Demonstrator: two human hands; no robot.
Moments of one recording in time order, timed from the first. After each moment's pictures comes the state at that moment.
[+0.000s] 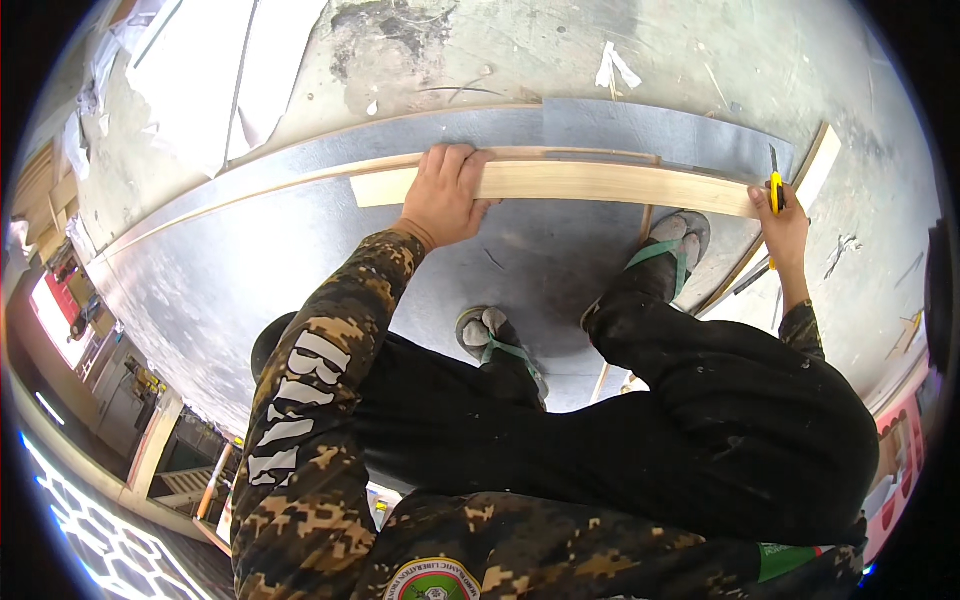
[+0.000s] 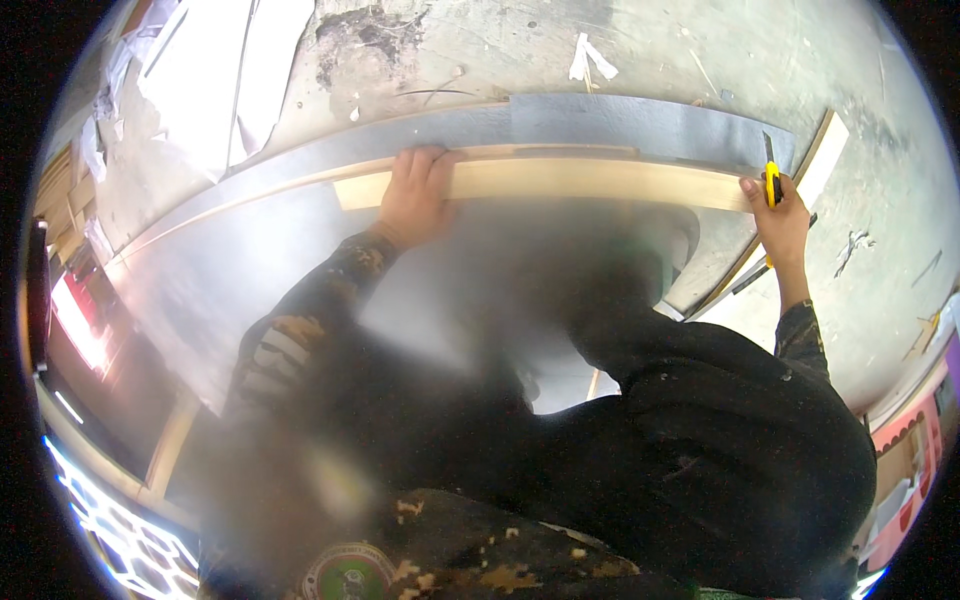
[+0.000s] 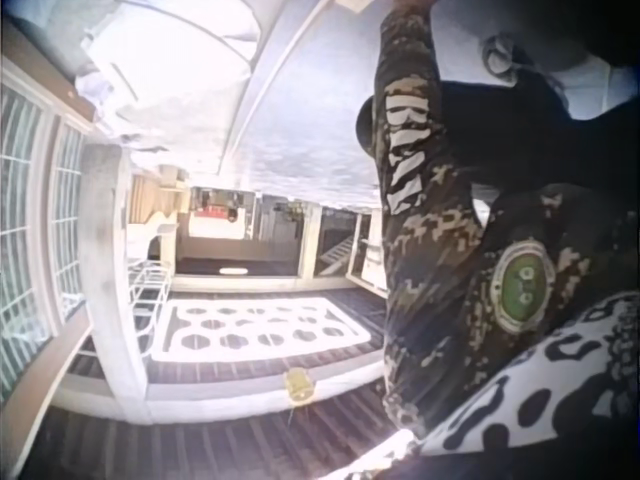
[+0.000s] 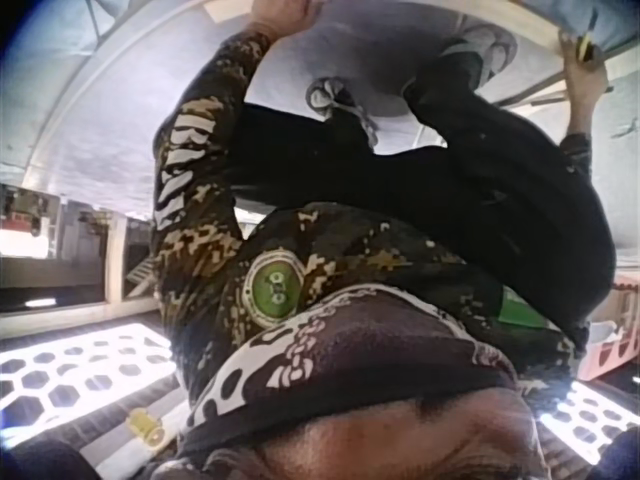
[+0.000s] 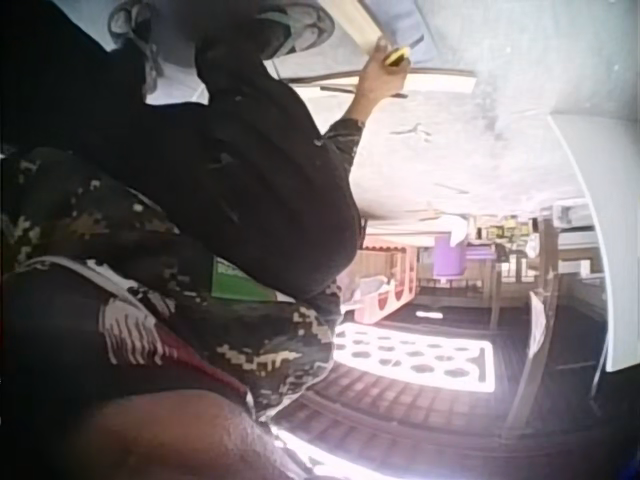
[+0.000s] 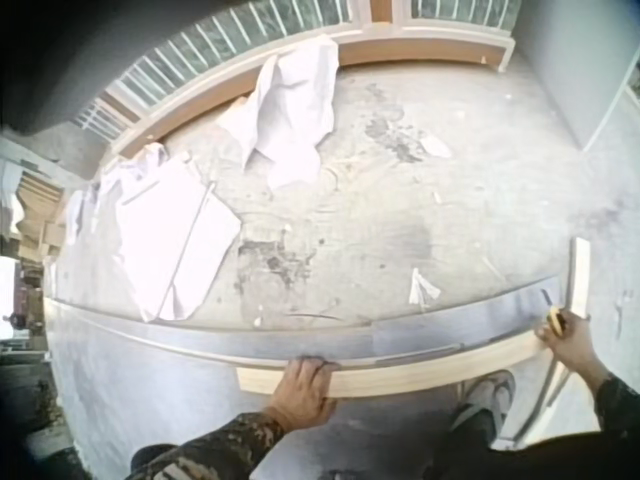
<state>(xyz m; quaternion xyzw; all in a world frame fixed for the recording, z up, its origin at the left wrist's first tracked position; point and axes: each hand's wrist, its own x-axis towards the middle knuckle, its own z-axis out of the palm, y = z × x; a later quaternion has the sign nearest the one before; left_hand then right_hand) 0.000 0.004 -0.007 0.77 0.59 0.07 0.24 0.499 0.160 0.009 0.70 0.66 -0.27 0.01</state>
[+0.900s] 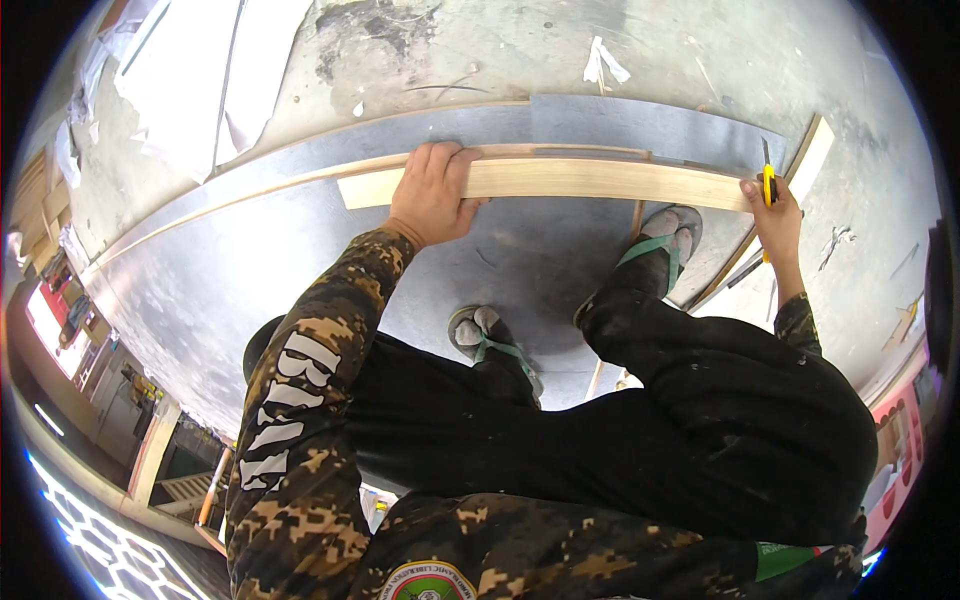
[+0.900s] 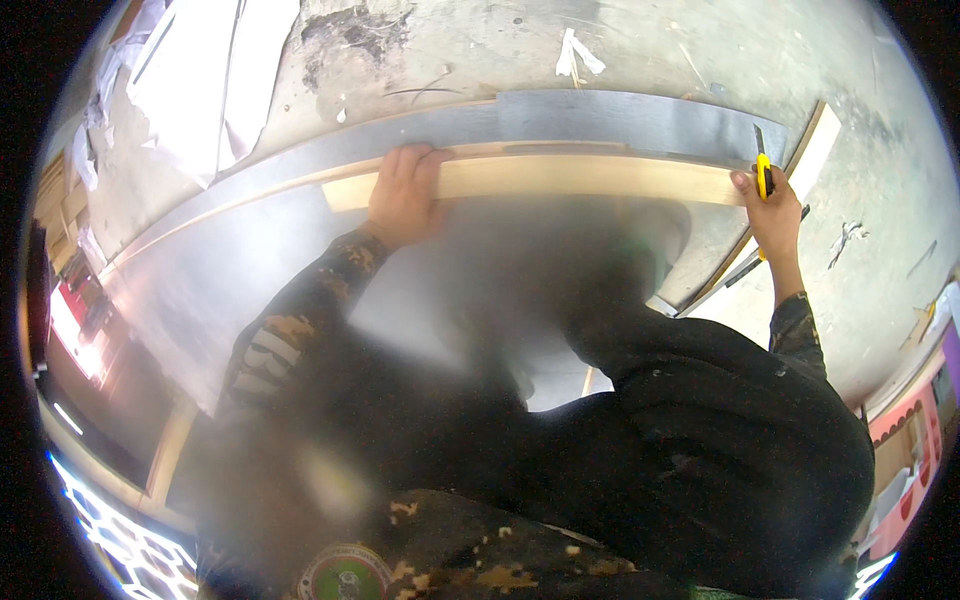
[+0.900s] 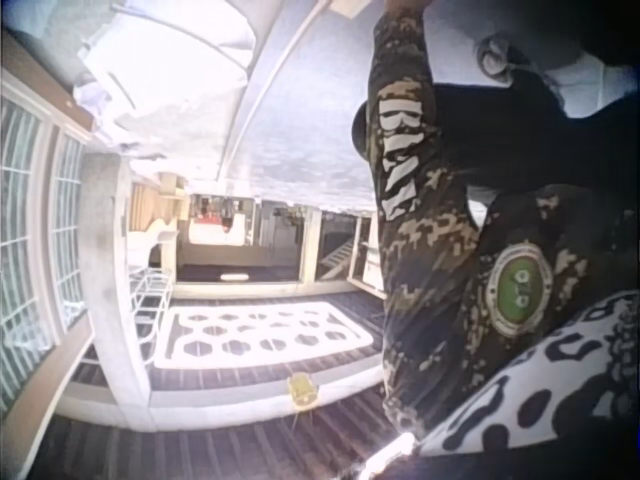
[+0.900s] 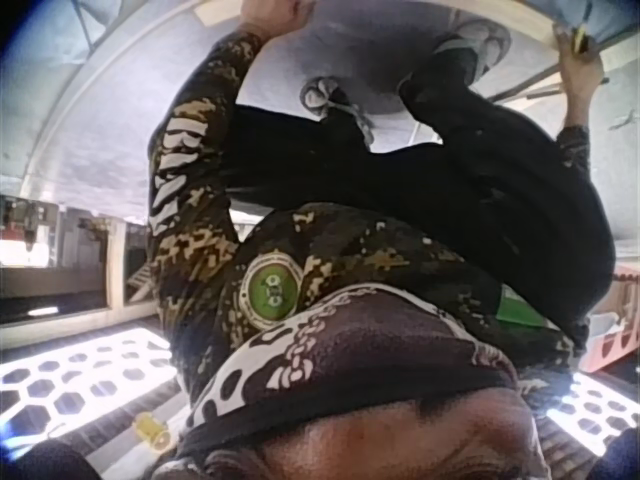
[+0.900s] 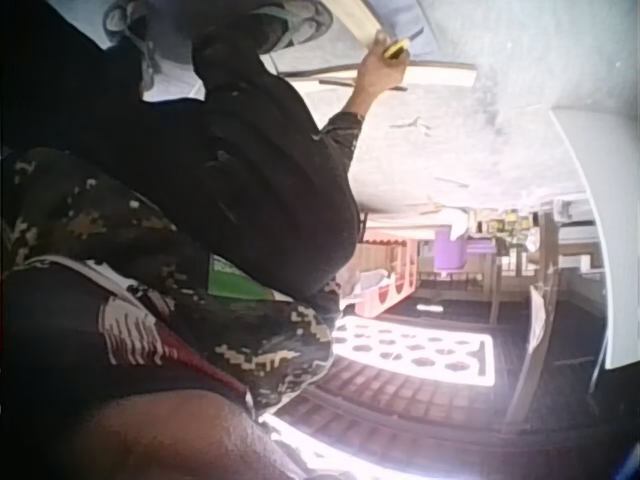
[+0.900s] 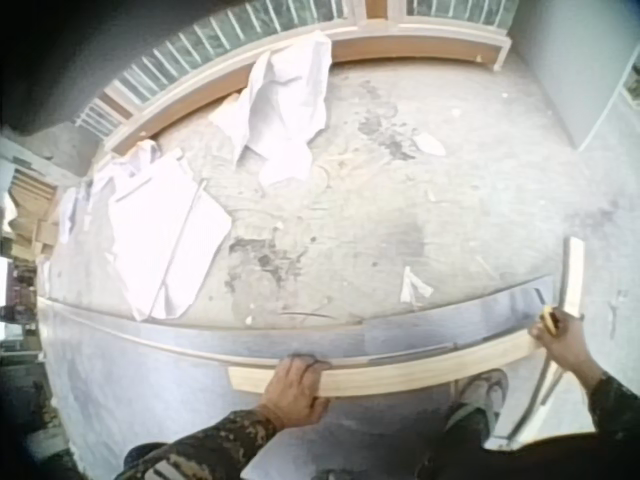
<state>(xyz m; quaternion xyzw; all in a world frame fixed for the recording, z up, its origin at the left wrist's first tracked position) -0.001 0.008 -0.006 0.76 0.59 0.08 0.26 0.499 0.159 0.010 0.70 0.66 -0.28 0.00</state>
